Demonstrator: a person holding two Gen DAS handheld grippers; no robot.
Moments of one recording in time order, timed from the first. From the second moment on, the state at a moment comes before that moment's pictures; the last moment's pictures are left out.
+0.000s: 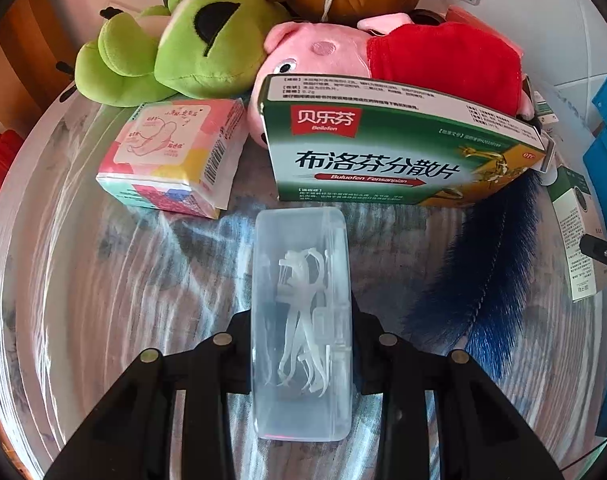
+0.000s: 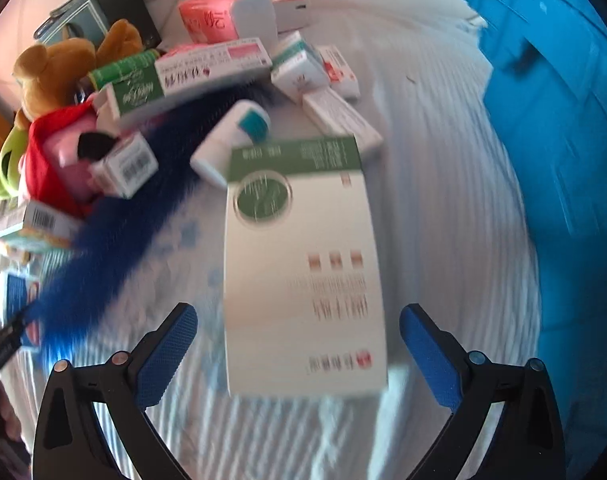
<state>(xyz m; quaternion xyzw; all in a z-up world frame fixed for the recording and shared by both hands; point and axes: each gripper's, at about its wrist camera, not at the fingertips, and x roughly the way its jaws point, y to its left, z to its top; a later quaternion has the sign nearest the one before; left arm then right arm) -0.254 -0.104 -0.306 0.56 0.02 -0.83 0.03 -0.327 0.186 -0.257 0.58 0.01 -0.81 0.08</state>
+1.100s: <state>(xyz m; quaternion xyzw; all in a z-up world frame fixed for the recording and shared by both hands) -0.083 -0.033 -0.181 0.43 -0.03 -0.90 -0.04 -0.121 0.183 -0.142 0.44 0.06 -0.88 0.17</state>
